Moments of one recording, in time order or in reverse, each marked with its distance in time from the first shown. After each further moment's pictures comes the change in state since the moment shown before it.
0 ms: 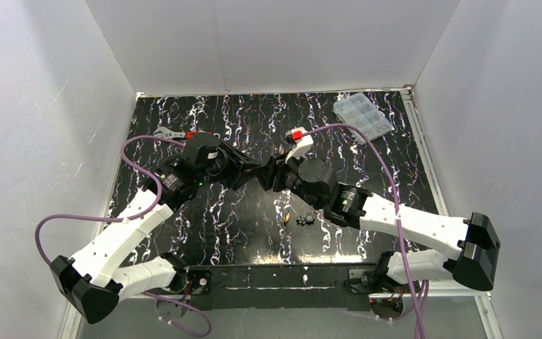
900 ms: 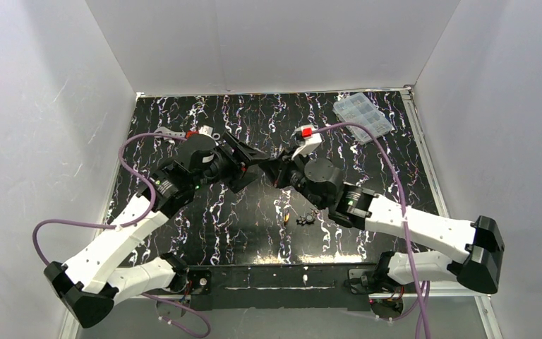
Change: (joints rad) left arm -0.036 -0.036 0.000 0.102 0.029 0.020; right arm 0.005 -0.020 0.004 0.026 0.066 0.037
